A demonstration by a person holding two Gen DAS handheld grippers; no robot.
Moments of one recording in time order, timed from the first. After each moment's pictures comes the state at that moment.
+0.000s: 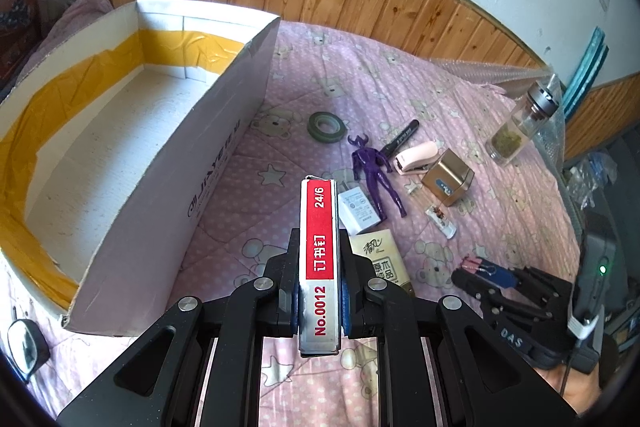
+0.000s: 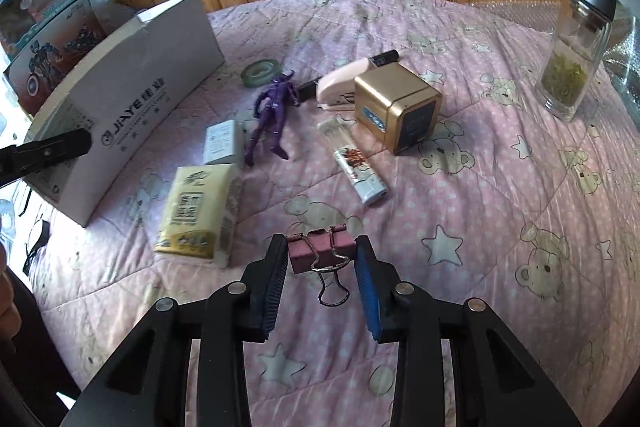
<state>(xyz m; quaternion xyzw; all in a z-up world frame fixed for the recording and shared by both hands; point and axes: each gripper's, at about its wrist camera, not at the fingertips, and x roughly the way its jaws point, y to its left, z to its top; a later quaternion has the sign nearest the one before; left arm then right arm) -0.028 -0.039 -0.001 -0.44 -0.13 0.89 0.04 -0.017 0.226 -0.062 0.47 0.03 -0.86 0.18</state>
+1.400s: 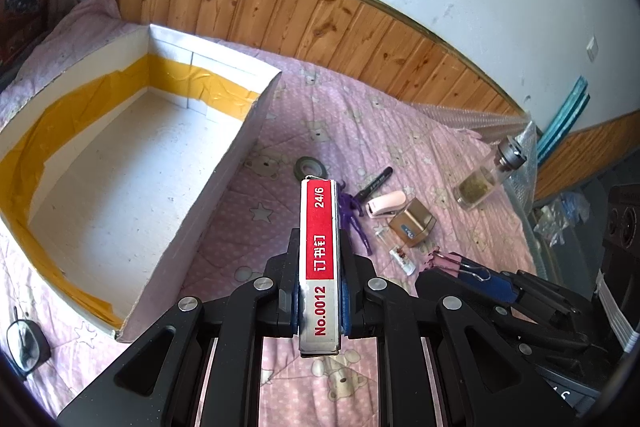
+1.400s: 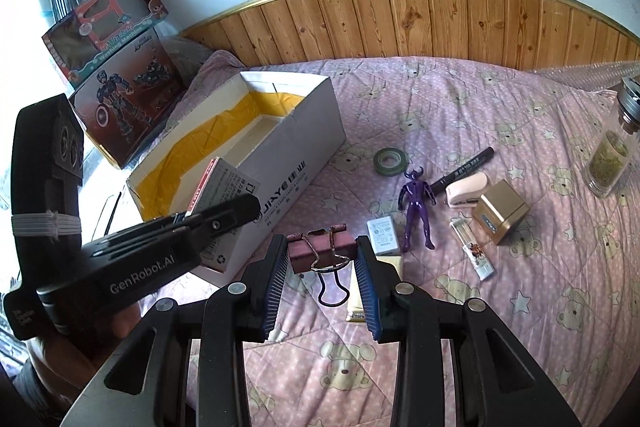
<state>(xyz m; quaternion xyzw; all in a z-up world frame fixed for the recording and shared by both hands) -0.020 -0.066 0.047 -0.40 -0.19 0.89 0.06 -0.006 0.135 0.053 0.43 -0.02 -0.86 0.26</state>
